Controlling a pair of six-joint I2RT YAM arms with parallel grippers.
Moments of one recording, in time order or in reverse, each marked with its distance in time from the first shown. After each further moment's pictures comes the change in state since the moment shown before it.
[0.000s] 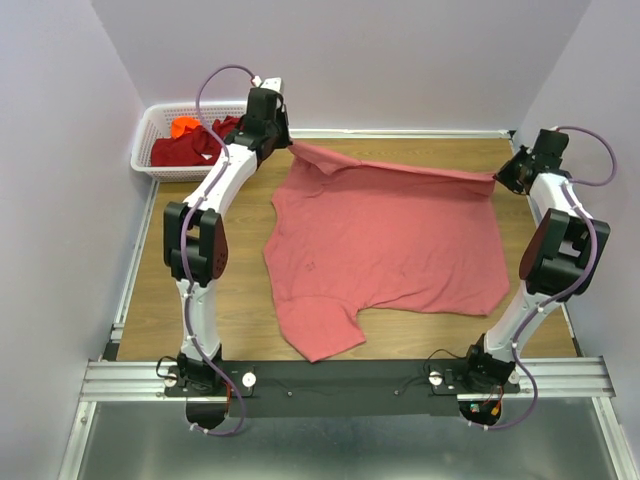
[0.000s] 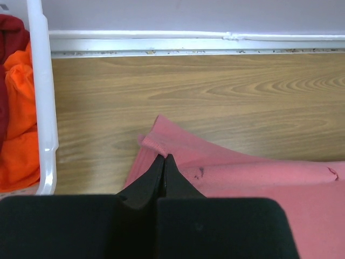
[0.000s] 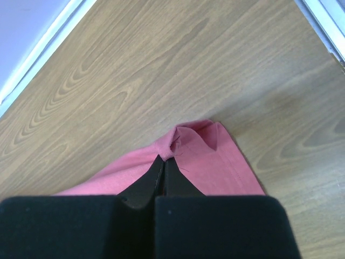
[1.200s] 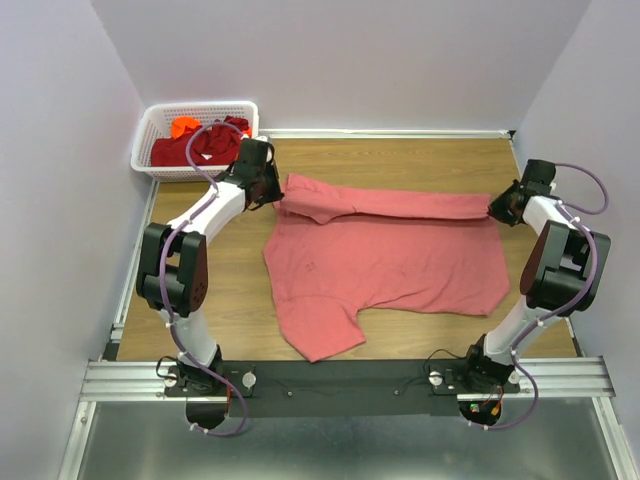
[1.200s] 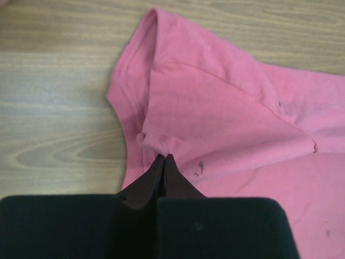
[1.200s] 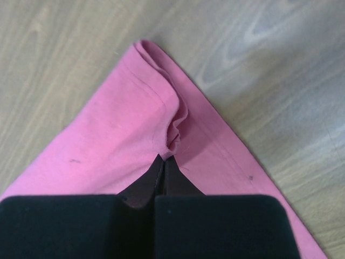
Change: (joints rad) left arm 0.000 -0.296 -0.555 -0.001 0.070 -0.165; right arm 0.000 -0.138 -0.293 -0.008 0.099 0.080
